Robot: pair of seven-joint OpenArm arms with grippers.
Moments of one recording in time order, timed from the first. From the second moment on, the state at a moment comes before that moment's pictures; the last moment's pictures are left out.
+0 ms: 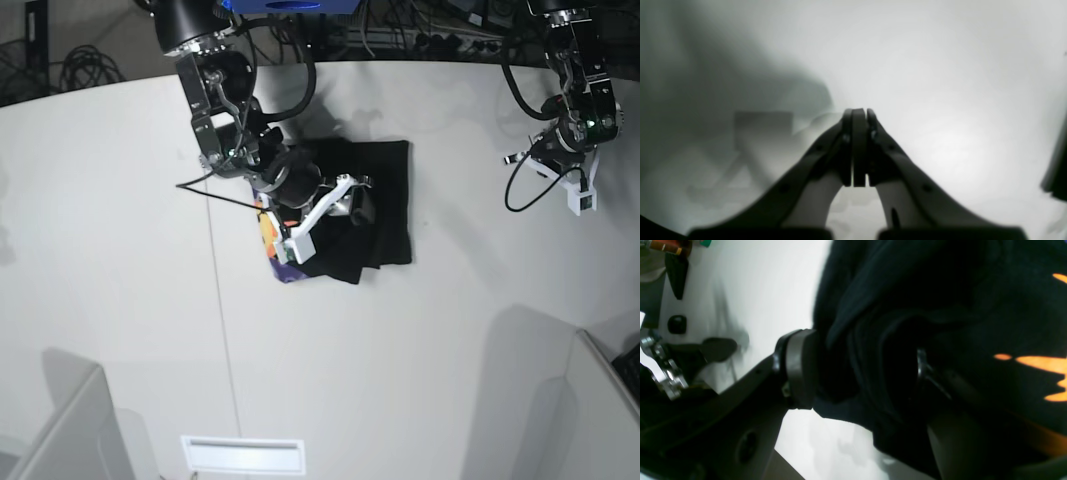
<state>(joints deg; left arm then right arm) 17.7 -19.9 -24.6 102.3 -26.4 0.5 64.0 -4.0 -2.3 -21.0 95.9 32.0 -1.1 -47.5</state>
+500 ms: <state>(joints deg) 18.2 -19.9 -27.1 102.1 -26.2 0.5 64.1 2.1 -2.4 -35.1 92.7 32.1 -1.2 -48.6</state>
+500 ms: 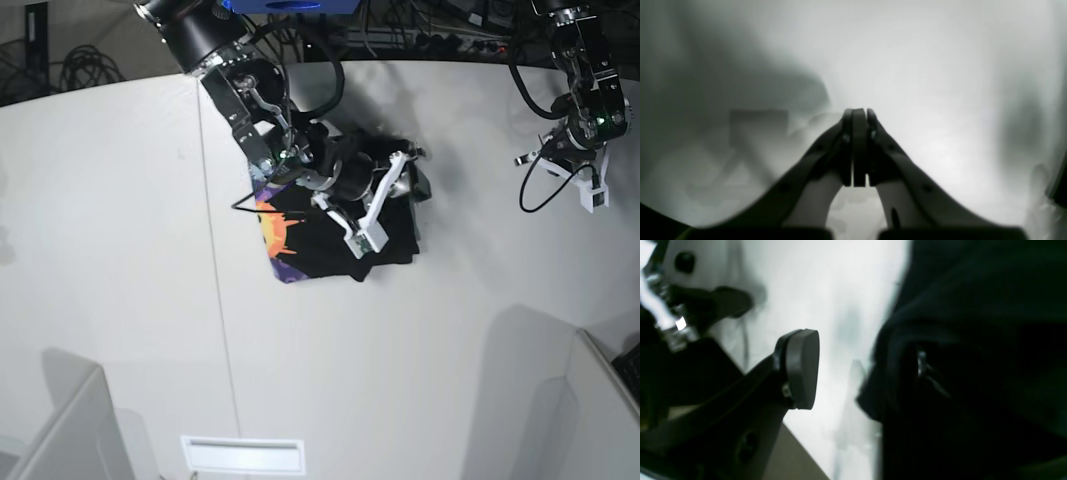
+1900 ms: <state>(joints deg) 9.8 -10.0 -23.6 93.3 -59.1 -5.2 63.4 -12.8 13.0 -11.4 105.9 32.6 -10.9 -36.3</state>
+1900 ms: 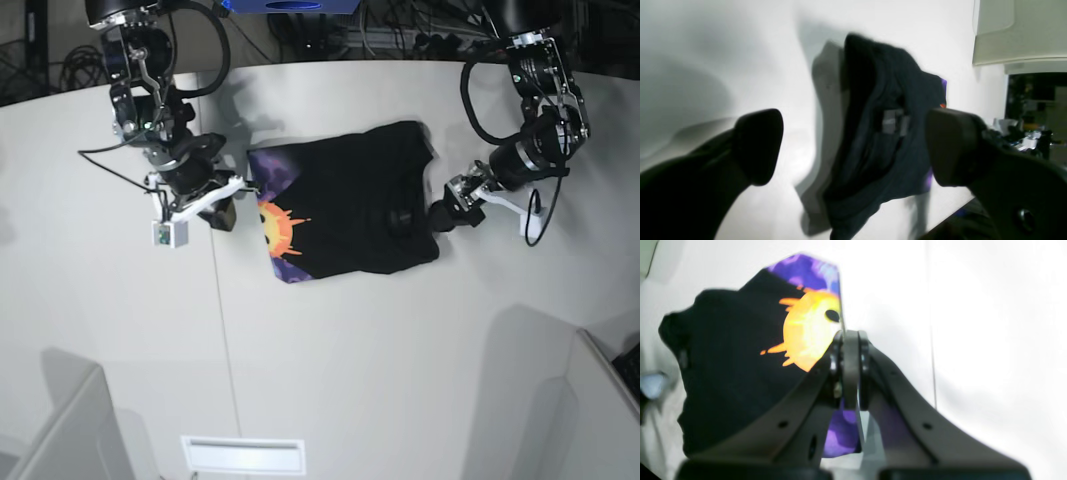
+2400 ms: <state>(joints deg) 1.3 -8.5 -9.2 85.6 -48.7 -5.6 62.3 -13.3 13.6 -8.4 105.9 33.0 -10.9 -36.5</state>
